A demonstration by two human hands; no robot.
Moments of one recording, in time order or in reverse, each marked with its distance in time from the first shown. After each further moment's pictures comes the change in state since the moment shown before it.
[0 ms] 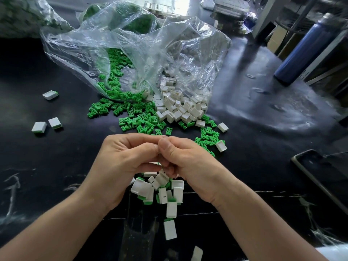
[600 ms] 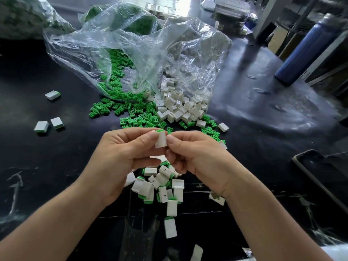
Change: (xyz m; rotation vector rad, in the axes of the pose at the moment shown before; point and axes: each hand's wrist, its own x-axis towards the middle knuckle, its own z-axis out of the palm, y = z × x) left_hand 0.006 -0.003 -0.008 -0.079 0.048 -0.086; right_hand 0.000 -0.006 -0.014 0.129 -0.021 0.013
